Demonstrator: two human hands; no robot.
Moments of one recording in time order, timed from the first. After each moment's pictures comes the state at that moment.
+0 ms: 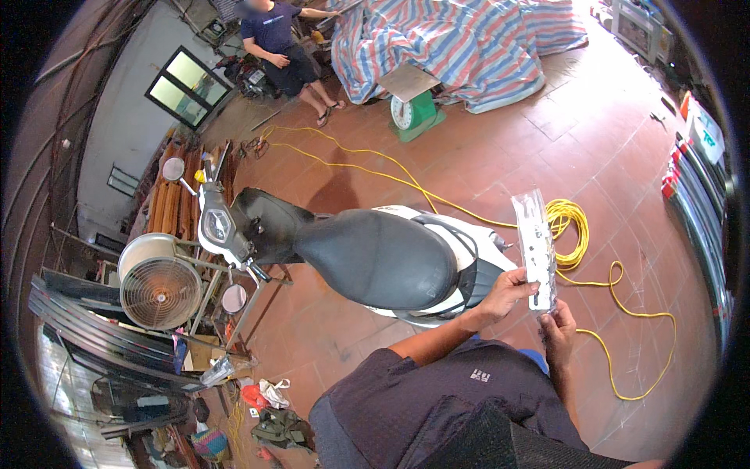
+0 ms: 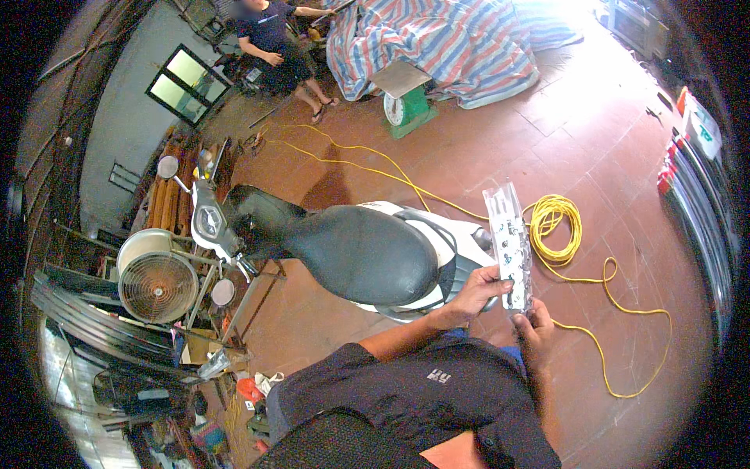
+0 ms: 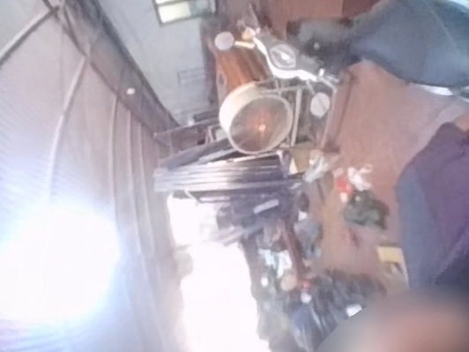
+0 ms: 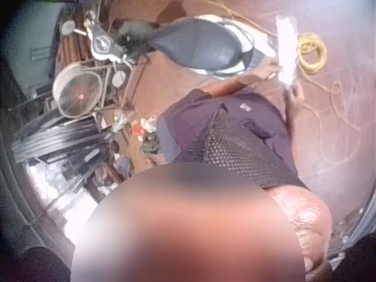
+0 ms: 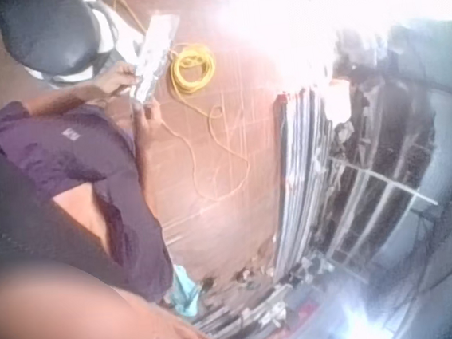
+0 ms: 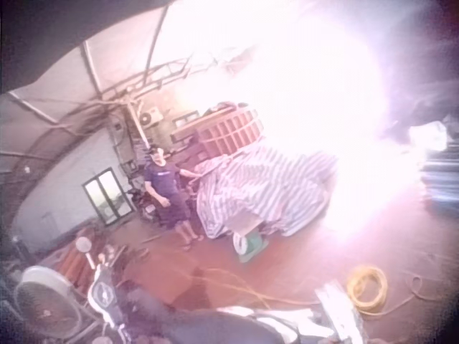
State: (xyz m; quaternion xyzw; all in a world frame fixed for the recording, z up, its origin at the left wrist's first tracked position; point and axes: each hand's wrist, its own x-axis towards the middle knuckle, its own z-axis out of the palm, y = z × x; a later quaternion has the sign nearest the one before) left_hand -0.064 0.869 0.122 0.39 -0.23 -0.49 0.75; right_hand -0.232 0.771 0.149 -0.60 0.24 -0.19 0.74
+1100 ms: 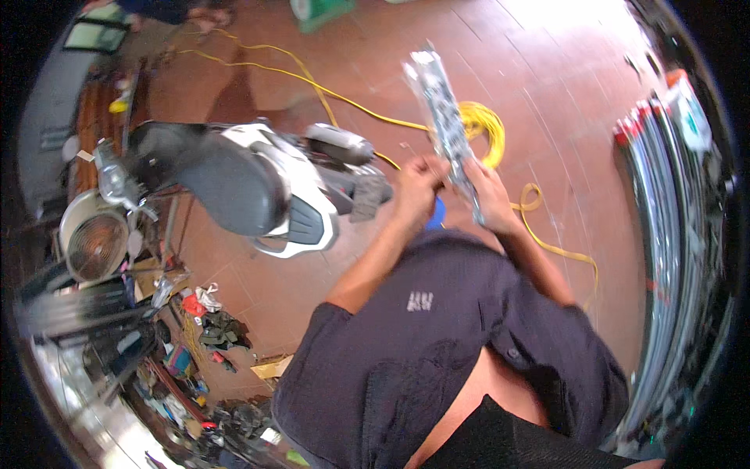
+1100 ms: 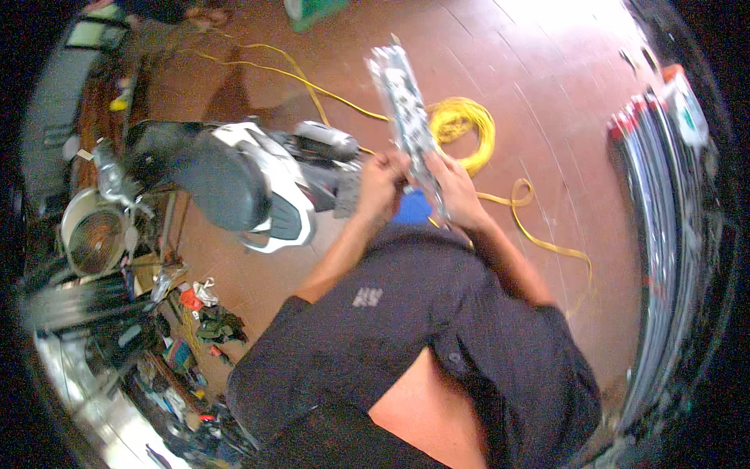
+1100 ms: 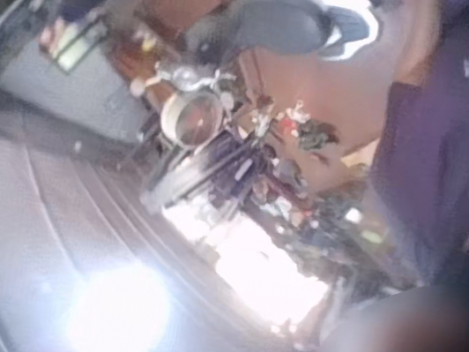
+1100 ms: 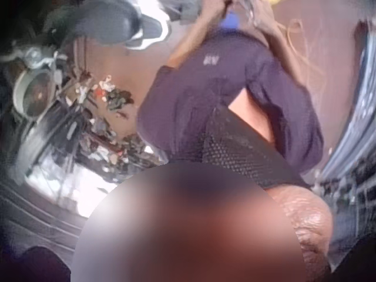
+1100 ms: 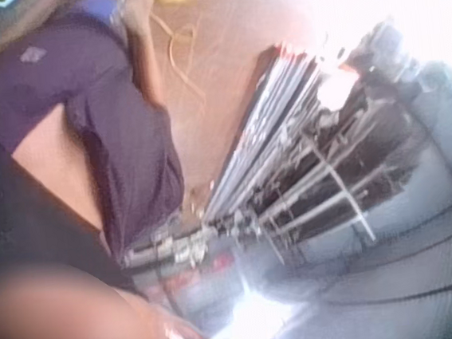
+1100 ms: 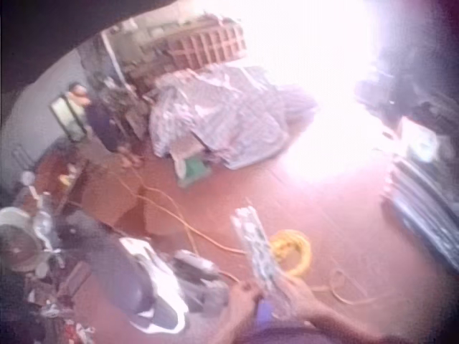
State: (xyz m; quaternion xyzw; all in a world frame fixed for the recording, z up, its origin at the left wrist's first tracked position) left_hand -0.076 0.550 0.108 0.49 0.08 -0.28 0.82; right_hand -0.138 0.400 0.137 -0.55 0.20 0.10 0.80
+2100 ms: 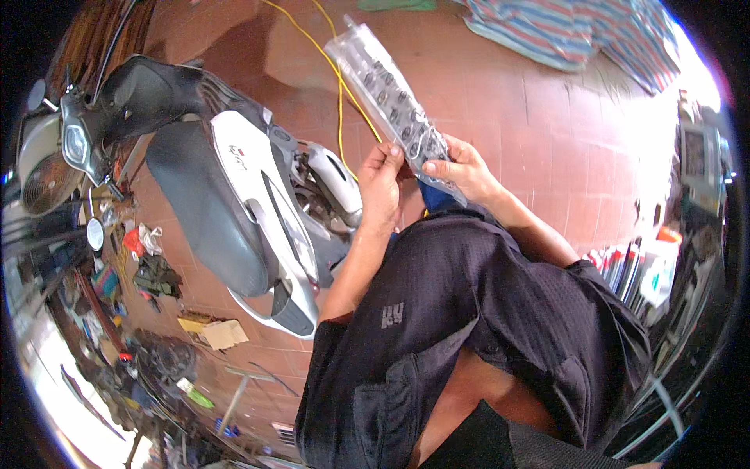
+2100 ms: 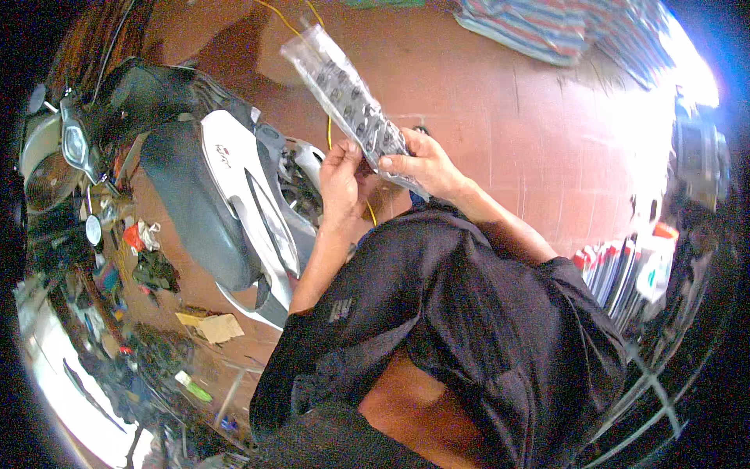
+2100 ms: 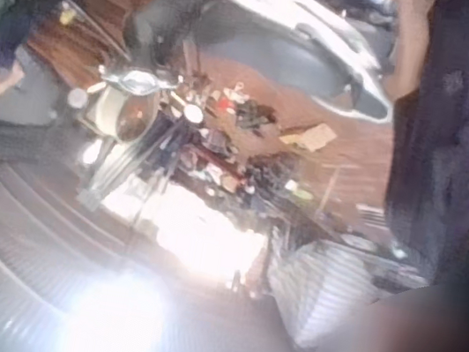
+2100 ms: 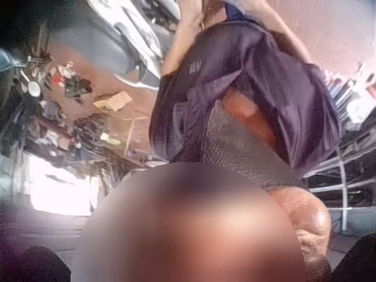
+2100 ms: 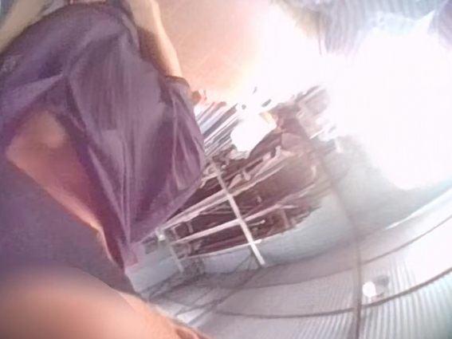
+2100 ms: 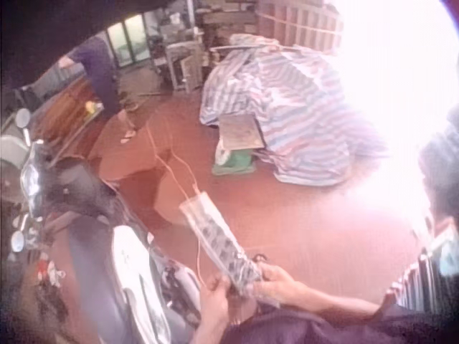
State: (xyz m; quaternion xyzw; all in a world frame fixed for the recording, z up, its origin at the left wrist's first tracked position) left_hand 0.334 0.597 0.093 0.35 0.29 -0.04 0.89; right_hand 0.388 0.434 0.115 -0.53 -0.06 0.36 0.77
